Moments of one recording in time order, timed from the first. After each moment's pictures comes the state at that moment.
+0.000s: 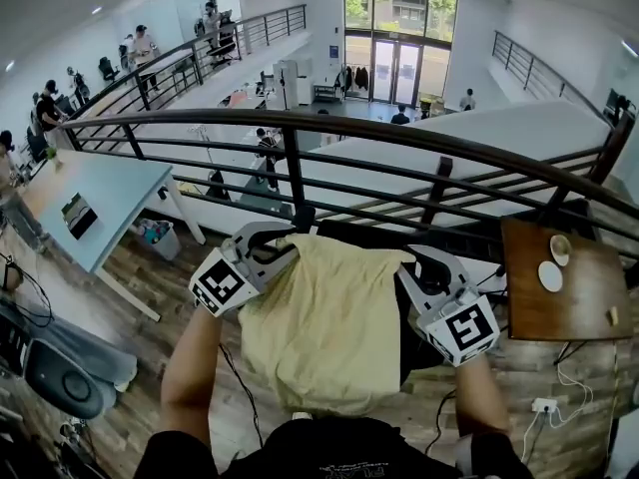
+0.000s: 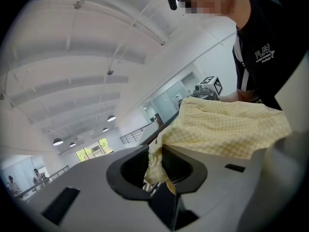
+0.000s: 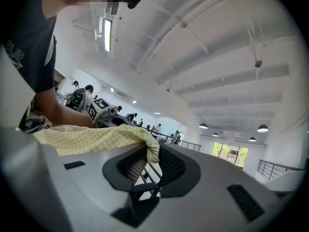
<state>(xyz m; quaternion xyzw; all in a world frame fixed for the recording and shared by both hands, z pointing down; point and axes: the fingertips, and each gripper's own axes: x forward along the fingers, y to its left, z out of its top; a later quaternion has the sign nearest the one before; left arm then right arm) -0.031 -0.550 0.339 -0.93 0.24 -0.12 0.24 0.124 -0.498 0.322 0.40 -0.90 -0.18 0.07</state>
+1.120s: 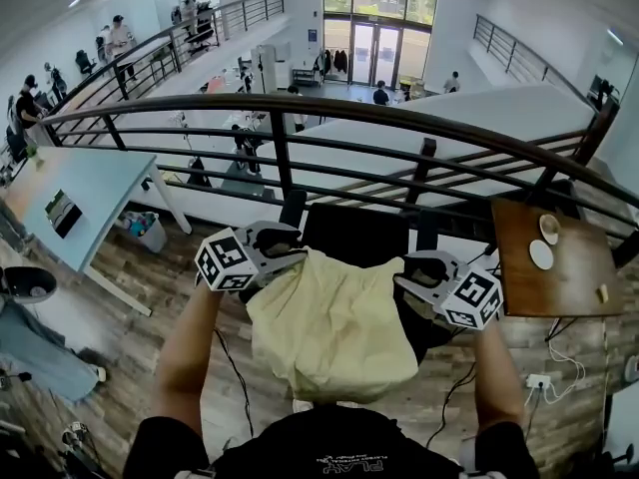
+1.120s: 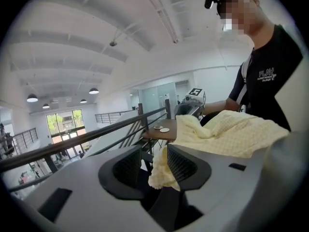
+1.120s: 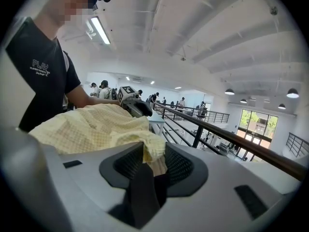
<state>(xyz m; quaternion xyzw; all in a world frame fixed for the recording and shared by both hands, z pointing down) -0.046 -0.558 0.429 -0.98 0.12 -0.17 0.05 0.125 -0.495 0.438 0.27 -0.94 -0.03 0.20</state>
